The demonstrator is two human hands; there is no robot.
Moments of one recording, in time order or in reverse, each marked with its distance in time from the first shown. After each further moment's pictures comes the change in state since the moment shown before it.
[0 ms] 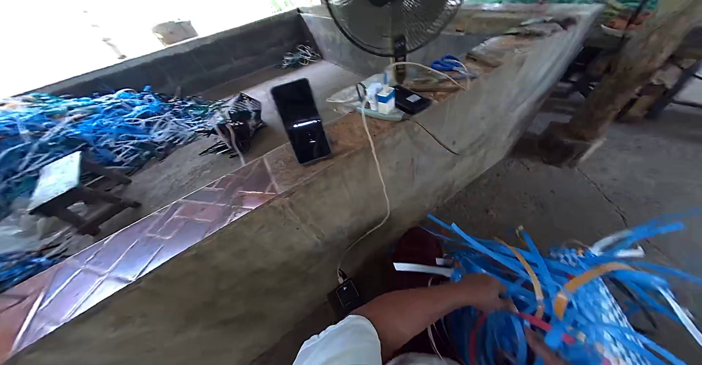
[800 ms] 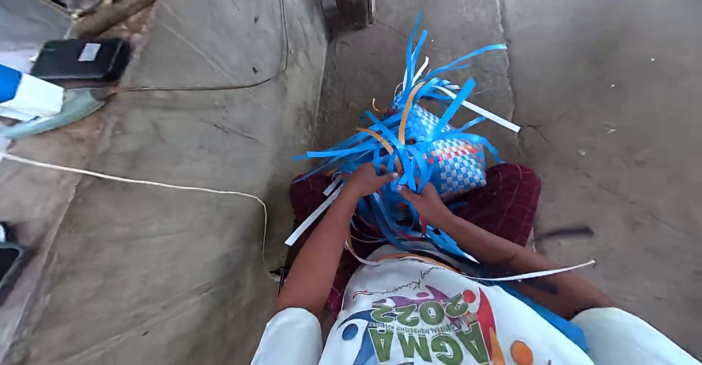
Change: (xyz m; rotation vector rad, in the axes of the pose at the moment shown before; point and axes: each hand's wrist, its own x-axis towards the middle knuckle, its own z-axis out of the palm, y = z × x) left_hand 0.009 0.024 -0.018 -0.051 -0.191 -0.187; right_hand 0.005 0.019 -0.004 -0.092 0.061 -0.225
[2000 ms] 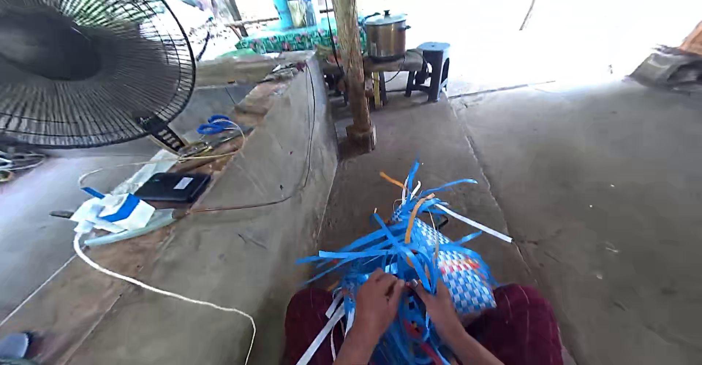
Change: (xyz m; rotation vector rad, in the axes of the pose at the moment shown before) left_hand -0.038 0.027 0.018 0.044 0.651 0.468; right_hand 0.025 -0.016 -0.010 0.099 0.312 -0.040
